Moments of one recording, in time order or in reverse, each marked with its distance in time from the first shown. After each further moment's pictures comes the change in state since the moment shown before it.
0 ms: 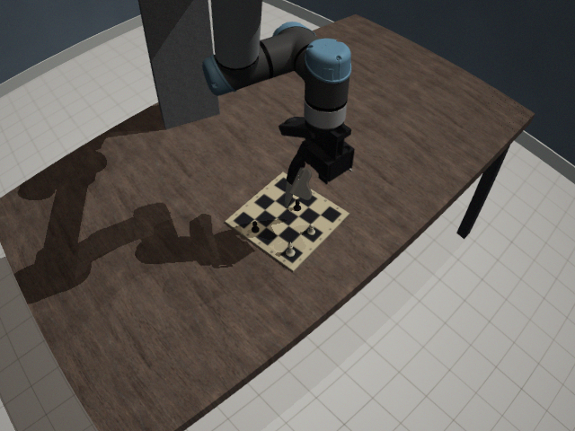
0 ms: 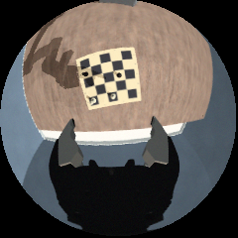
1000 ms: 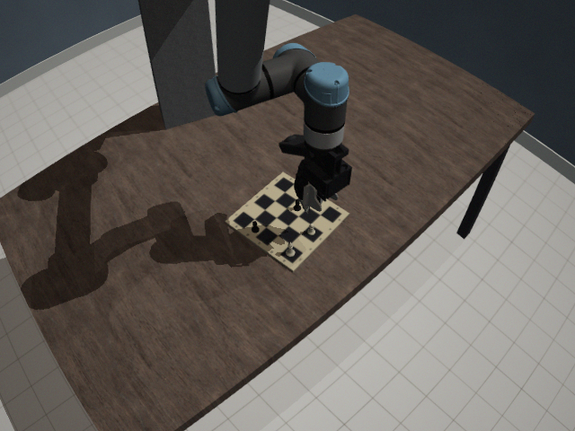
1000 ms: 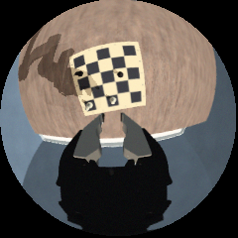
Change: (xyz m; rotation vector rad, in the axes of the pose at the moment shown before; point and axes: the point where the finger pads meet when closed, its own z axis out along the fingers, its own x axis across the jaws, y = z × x) arm 0.000 0.000 0.050 0.000 0.000 0.000
